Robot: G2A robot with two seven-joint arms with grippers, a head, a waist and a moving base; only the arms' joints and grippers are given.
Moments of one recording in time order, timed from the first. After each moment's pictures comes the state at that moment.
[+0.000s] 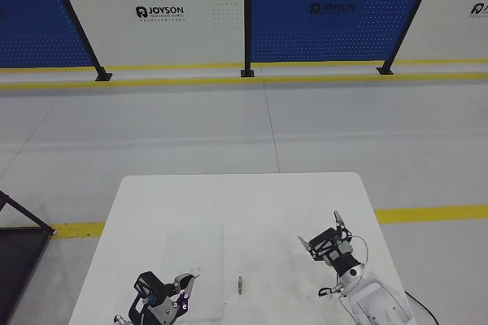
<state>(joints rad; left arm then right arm) 2.35 -1.16 -1.58 -2.03 1.40 -0.45 0.20 -1.92 -1.16 1.32 -1.90 -1.71 -0.10 -0.01</state>
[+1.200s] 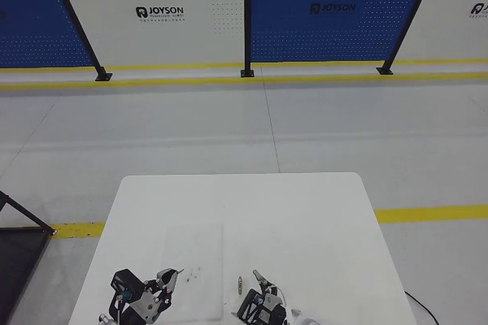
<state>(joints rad) 2.34 -1.15 -1.67 -1.95 1.29 -0.52 0.28 -1.86 -1.21 0.90 -1.74 -1.74 -0.19 0.07</state>
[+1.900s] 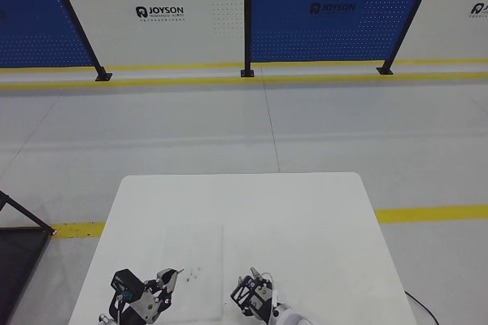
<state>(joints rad) 2.34 -1.15 -1.67 -1.95 1.29 -0.52 0.28 -1.75 -1.25 0.80 -1.64 -1.62 -0.02 0.22</state>
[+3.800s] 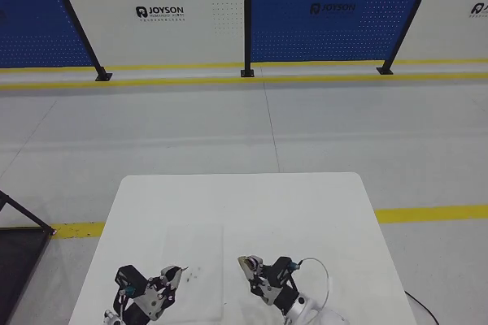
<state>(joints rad) 2.29 -1.15 -1.64 -1.93 1.23 -0.55 0.25 -1.81 -1.22 0.98 -1.70 -1.15 -0.34 -0.22</state>
